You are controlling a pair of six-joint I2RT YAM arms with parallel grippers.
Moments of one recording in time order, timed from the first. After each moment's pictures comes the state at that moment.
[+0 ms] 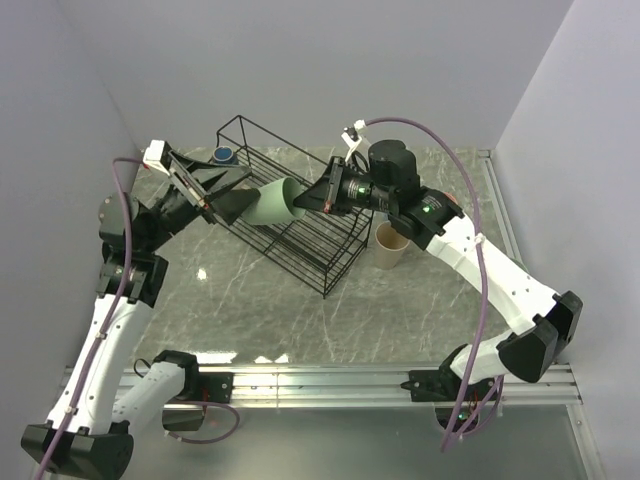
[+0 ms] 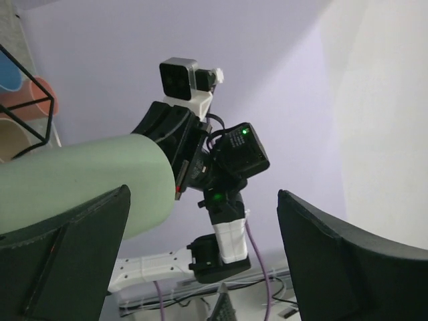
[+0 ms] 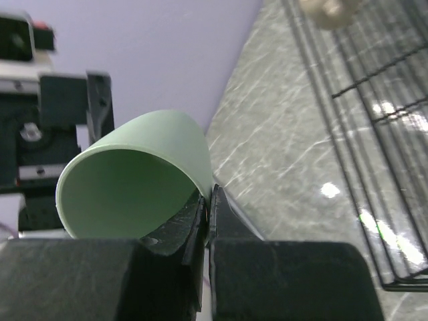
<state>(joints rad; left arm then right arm) -0.17 0.86 0.97 0.14 0.65 -1.56 0.69 1.41 1.48 -0.36 -0.38 0.83</state>
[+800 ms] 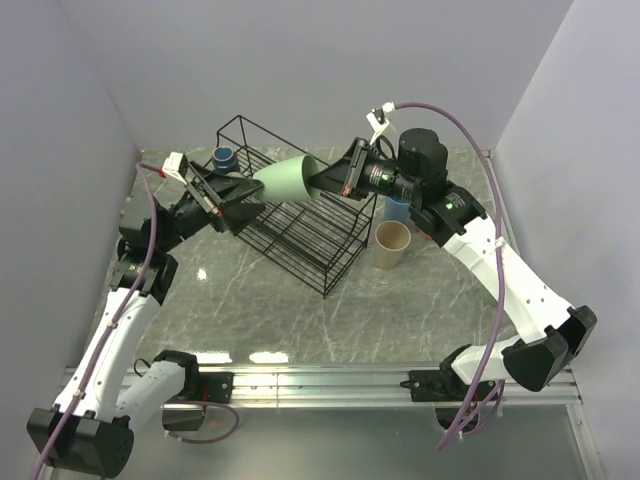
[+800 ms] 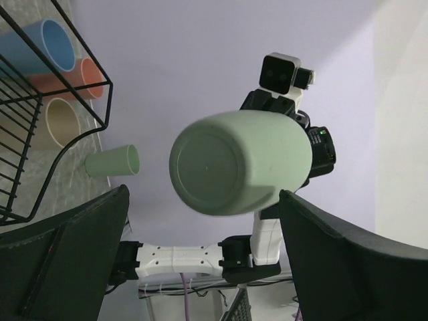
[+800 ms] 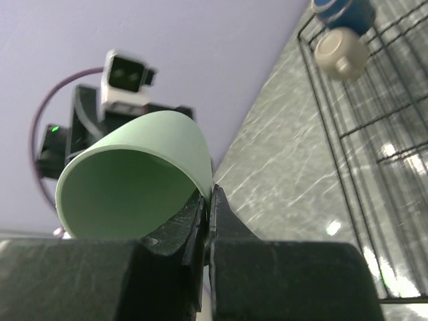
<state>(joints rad) -0.17 0.89 0.91 0.09 0.68 -1.45 0.60 1.35 1.52 -0.31 -0.45 0.84</state>
